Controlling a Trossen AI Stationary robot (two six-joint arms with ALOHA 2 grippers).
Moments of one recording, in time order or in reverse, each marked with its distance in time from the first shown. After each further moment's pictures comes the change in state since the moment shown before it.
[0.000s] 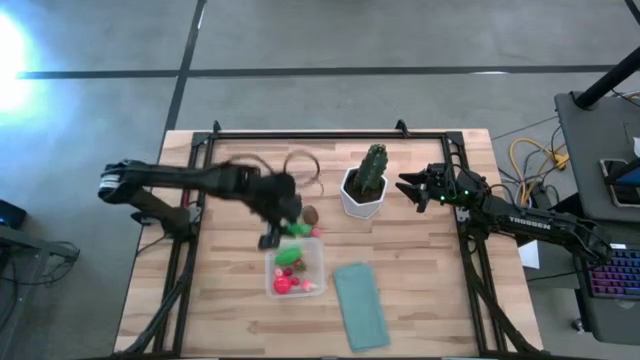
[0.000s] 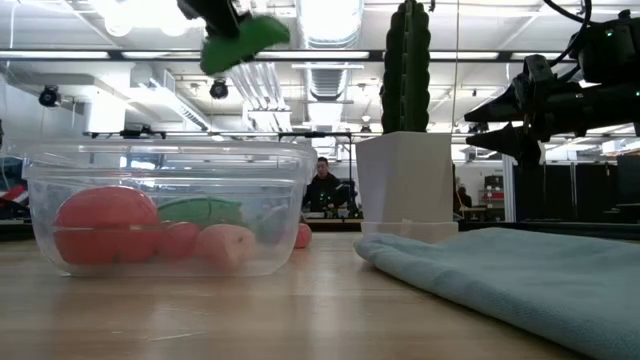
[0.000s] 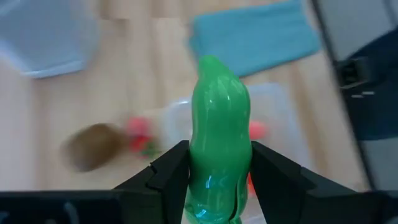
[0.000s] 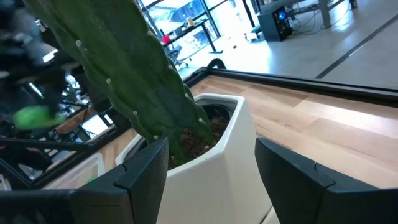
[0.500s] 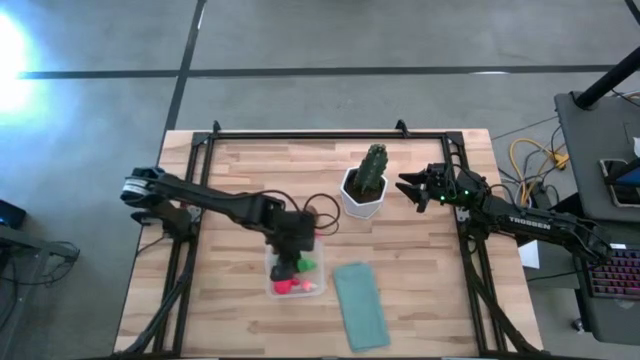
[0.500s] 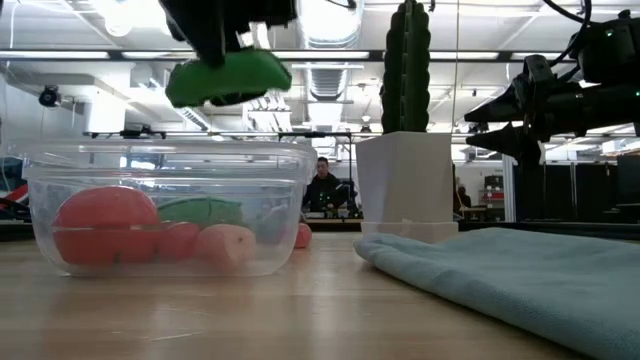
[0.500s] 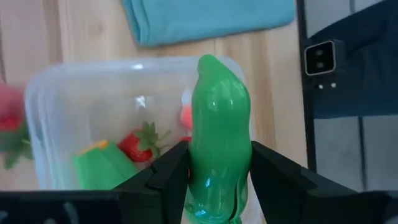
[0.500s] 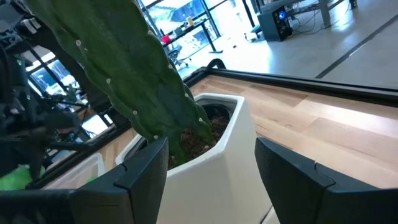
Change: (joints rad) left arm -0.139 0.208 -0.006 0.086 0.116 -0.258; right arm 0.000 0.000 0.000 0.000 0.000 0.000
